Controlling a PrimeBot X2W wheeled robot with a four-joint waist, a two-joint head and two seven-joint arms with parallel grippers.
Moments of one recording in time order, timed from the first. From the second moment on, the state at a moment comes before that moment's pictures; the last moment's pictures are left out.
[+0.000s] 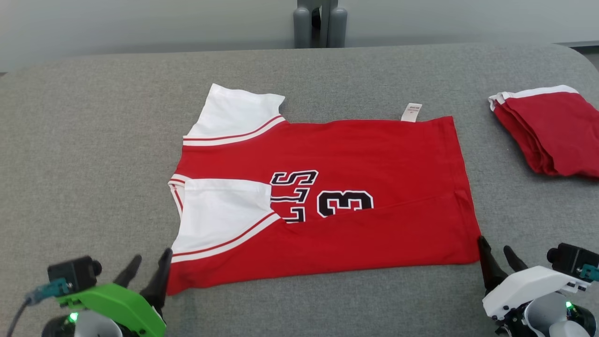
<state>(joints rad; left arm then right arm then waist) 0.01 0.42 -0.32 0.04 -0.90 0.11 0.12 -0.01 -0.05 -0.15 0.26 0.49 0.13 0.12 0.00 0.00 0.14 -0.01</state>
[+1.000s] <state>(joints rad) -0.95 0.66 -0.39 0.33 -0.77 -0.05 0.65 -0.43 -0.05 0.11 0.07 0.37 0.13 0.18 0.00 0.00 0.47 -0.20</state>
